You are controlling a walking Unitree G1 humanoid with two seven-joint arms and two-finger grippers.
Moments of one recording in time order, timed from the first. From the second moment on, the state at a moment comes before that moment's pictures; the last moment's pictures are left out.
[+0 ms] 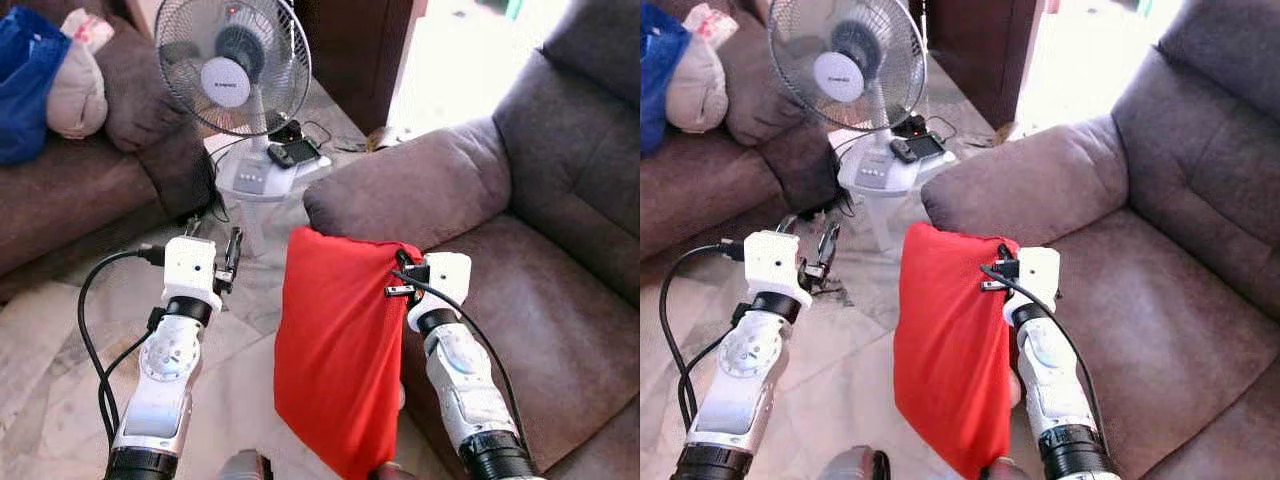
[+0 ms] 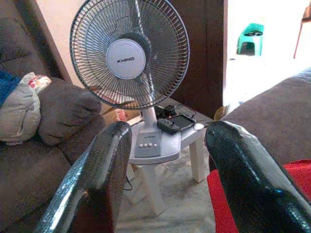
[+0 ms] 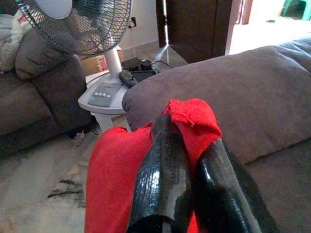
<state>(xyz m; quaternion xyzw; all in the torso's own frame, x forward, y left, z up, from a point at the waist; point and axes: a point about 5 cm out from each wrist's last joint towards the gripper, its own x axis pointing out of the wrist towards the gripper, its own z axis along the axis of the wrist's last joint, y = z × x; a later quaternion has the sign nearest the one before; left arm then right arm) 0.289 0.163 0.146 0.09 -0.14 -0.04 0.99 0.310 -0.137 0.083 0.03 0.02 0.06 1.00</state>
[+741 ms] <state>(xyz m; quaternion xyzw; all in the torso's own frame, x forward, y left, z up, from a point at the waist) 0.299 0.164 0.163 0.09 -0.16 -0.04 0.98 0.331 -0.118 0.115 0.14 0.00 0.15 0.98</state>
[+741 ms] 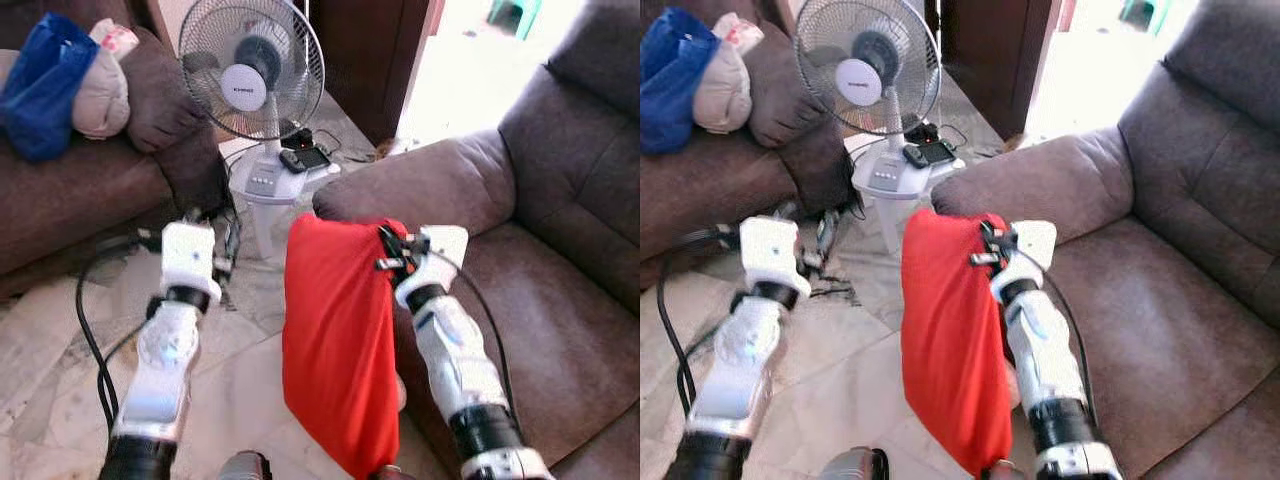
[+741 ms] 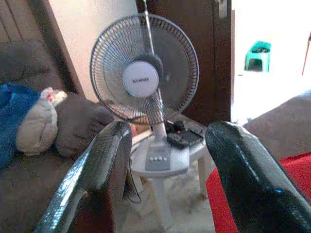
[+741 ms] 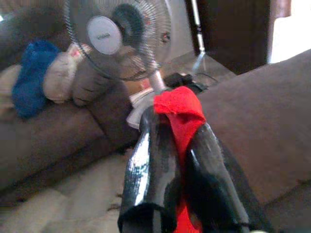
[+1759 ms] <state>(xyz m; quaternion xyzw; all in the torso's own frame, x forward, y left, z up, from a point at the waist) 0.304 0.173 0.168 0.08 -0.17 -0.02 0.98 0.298 -0.085 0.151 0.31 -0.03 0.43 0.85</state>
